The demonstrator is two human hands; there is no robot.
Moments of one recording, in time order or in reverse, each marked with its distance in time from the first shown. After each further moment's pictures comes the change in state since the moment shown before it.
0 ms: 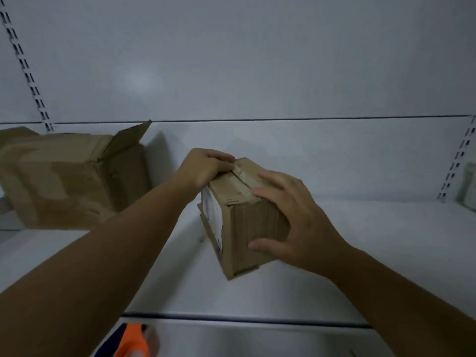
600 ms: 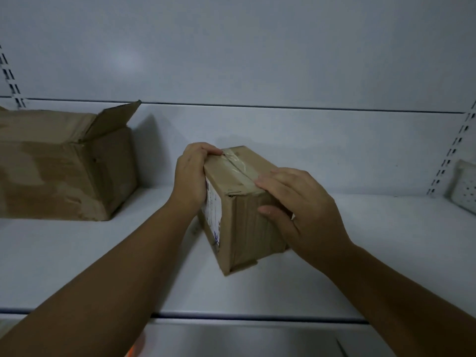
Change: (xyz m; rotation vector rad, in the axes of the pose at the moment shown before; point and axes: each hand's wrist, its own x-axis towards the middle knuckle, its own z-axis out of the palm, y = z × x) left_hand -0.006 -0.053 0.020 -0.225 0.268 0.342; right_hand 0.002 -0.007 0.004 -0.175 0.180 -0.078
